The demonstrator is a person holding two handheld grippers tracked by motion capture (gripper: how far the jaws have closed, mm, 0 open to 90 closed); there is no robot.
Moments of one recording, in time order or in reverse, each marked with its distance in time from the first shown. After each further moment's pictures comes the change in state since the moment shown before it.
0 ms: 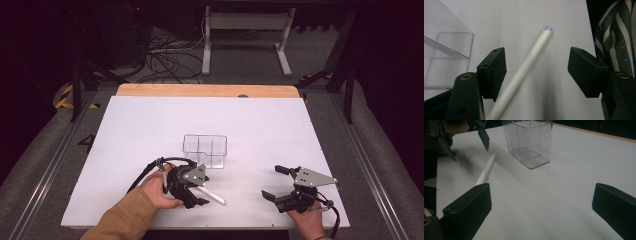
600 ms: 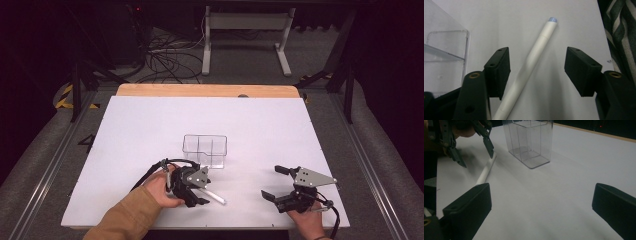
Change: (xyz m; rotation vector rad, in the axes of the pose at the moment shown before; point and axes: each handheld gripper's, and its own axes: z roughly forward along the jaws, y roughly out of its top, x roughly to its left) left arm 0.011 -0.002 0.013 0.012 -0.014 0.068; right arm 0.000 0.000 0.000 0.004 0.000 -0.001
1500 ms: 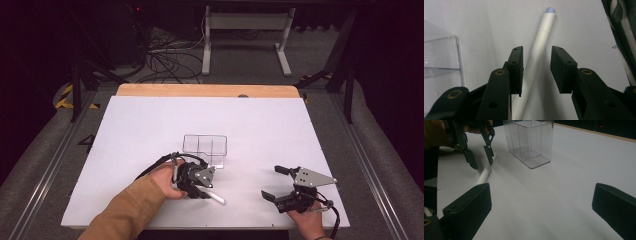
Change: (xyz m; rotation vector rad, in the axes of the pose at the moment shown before) left arm 0.017 0.014 0.010 0.127 -0.102 0.130; right arm 0.000 0.000 0.000 -0.001 0.003 -0.001
